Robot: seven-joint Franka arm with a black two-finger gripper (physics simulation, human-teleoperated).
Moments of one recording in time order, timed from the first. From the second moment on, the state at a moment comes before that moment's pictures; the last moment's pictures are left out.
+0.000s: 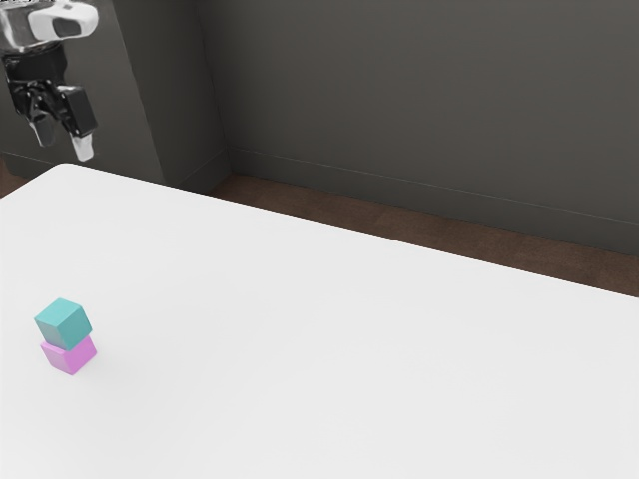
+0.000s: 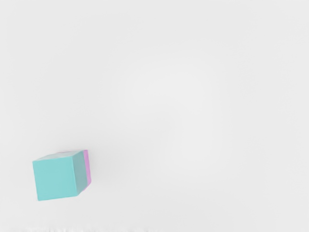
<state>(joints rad) -0.35 -0.24 0.47 -1.65 0.14 1.41 0.22</state>
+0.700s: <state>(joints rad) -0.33 -0.36 0.70 -2.38 0.38 2.14 0.14</state>
